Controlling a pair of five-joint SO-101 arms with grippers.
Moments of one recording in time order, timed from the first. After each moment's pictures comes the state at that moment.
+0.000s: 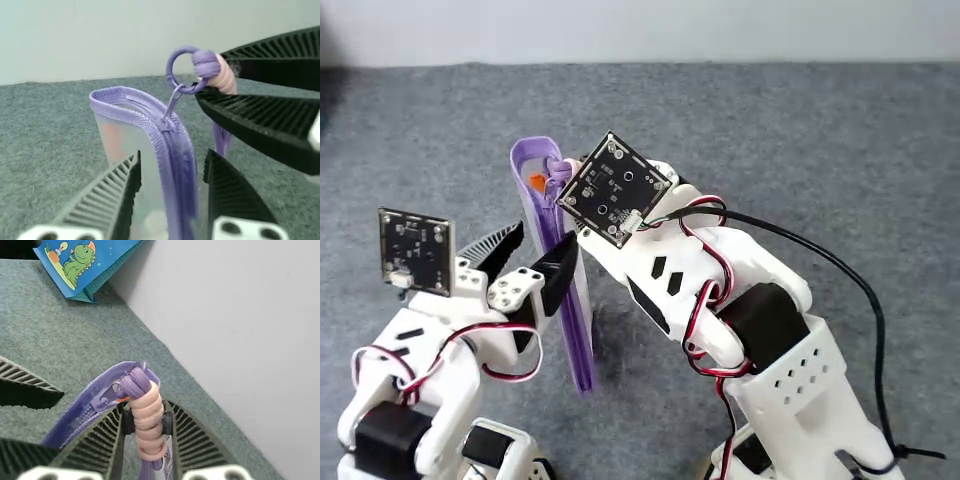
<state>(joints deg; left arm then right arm) 13.7 -71.3 35.6 72.9 12.2 -40.0 -37.7 9.0 54.7 23.8</state>
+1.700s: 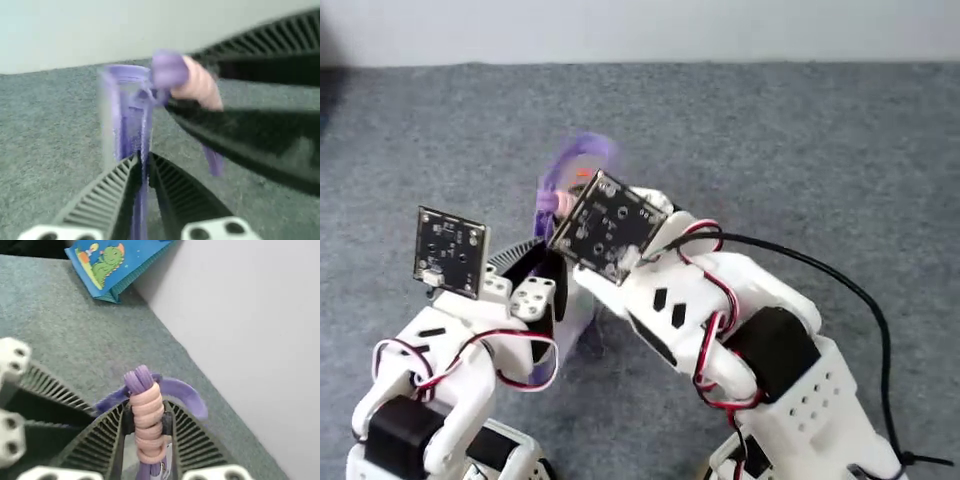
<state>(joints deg) 20.0 -71.2 37.2 74.5 12.2 -44.0 -40.9 9.1 58.5 23.8</state>
